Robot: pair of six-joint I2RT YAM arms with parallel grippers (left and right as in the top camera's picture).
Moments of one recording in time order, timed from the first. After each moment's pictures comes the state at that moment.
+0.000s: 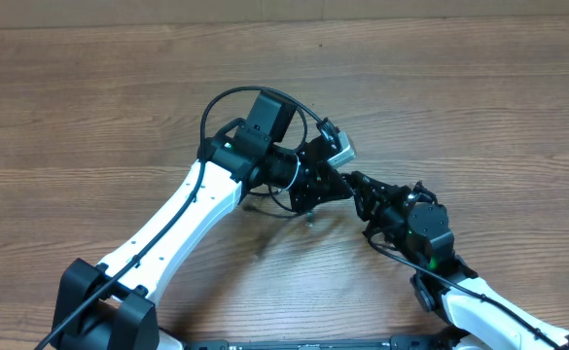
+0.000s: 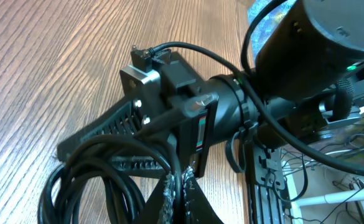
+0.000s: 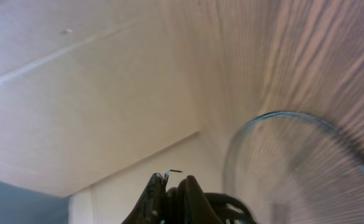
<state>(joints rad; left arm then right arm) -0.54 1.63 1.27 -0.64 0.94 0.38 0.42 1.20 0.21 0.69 -0.14 1.94</state>
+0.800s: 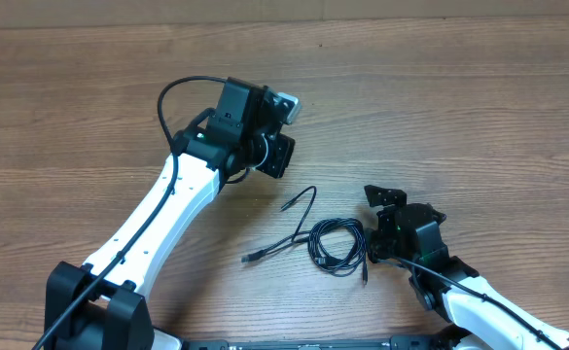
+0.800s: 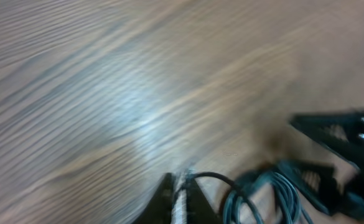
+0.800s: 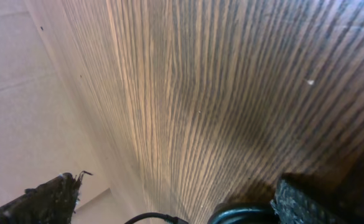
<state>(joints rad) -0.42 1.62 1.27 -0.63 0.32 -0.06 0.41 1.20 0.22 0.25 -0.03 1.79</state>
